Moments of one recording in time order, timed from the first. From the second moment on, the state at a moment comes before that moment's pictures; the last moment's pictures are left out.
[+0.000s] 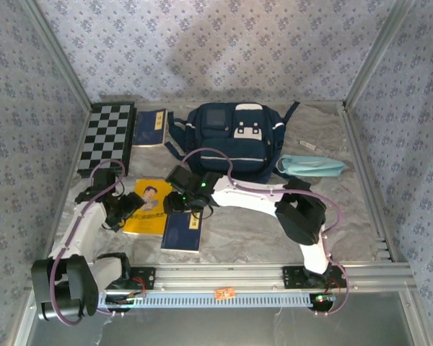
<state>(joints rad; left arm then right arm) 0.08 1.08 0.61 -0.83 0.14 -0.70 1.10 1.98 1.53 -0.55 -0.12 0.87</state>
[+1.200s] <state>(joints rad) -0.01 1.12 0.59 -0.73 0.24 -0.74 1.04 2.12 1.68 -0.72 -0.16 0.92</state>
